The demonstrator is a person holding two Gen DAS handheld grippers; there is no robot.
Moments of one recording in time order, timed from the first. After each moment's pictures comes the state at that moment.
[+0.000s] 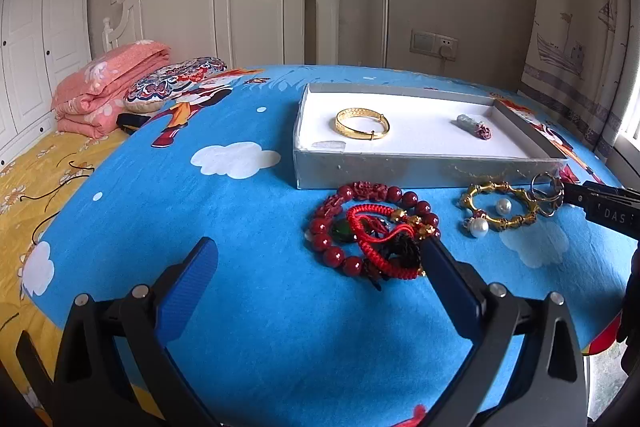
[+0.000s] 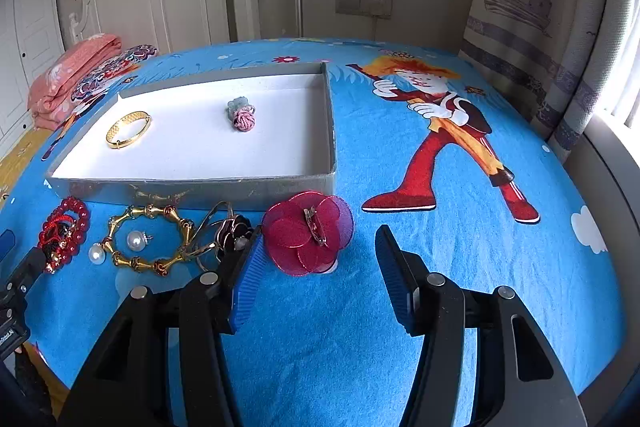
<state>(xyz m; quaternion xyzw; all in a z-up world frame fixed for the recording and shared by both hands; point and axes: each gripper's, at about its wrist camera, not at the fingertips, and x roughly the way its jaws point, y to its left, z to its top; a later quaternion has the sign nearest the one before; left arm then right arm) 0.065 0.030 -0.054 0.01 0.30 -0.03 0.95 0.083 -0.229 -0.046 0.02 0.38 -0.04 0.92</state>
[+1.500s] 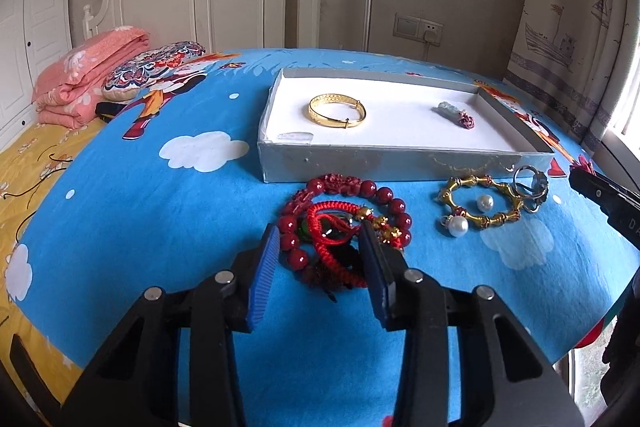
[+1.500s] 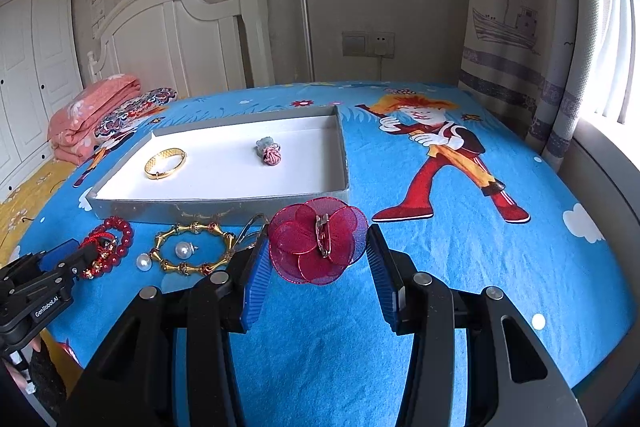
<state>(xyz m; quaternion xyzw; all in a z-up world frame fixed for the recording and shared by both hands) 0.078 0.019 -0.056 0.01 0.33 -0.06 0.94 0.039 -0.226 -0.029 0.05 0.30 -0.02 0.95</state>
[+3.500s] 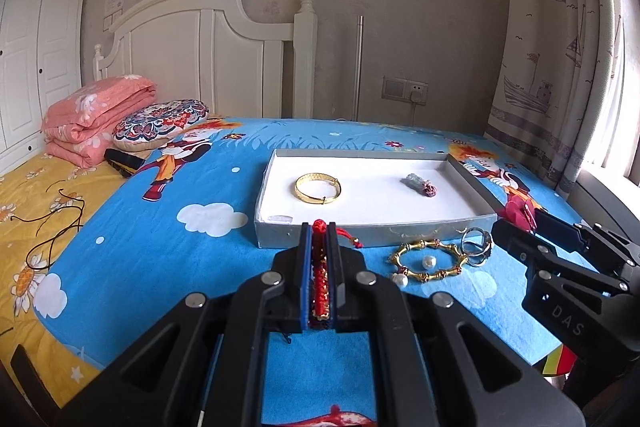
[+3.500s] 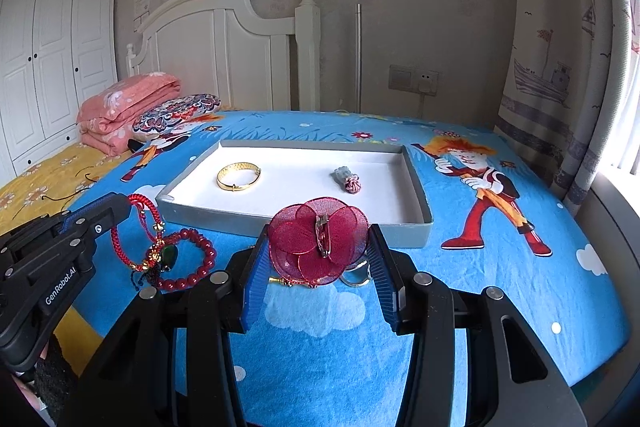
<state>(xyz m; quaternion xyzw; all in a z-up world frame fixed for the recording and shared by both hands) 0.033 -0.002 0.002 0.00 0.23 -0.06 0.97 0.016 -0.158 0.005 0.00 0.25 0.03 0.97</state>
